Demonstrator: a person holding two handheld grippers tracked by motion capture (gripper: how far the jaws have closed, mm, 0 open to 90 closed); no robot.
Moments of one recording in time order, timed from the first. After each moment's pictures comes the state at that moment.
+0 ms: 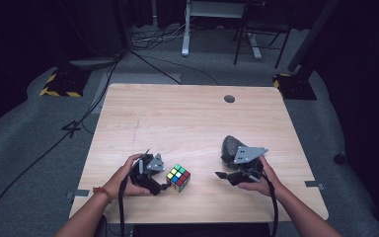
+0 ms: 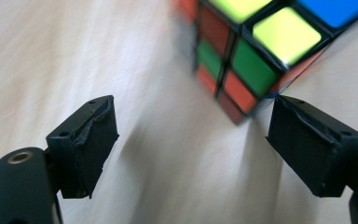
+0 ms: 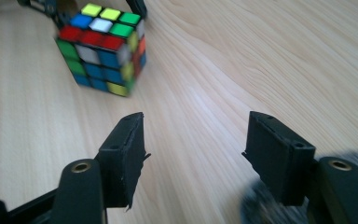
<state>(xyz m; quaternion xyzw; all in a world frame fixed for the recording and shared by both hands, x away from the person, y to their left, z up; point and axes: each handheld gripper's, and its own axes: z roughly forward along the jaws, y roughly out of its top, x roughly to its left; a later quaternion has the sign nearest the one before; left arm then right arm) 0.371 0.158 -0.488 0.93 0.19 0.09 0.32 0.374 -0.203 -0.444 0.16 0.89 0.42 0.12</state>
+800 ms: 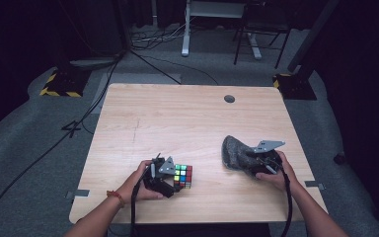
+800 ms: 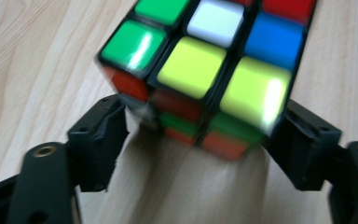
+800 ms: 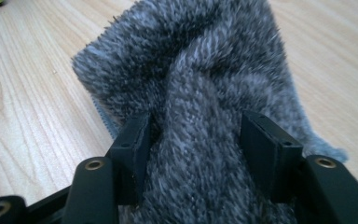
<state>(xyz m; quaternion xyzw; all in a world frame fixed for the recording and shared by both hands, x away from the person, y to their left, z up) 0.363 0.122 -0.492 0.92 0.18 0.07 0.33 0.415 -0.273 -0.486 0.28 0.88 0.35 0.13</state>
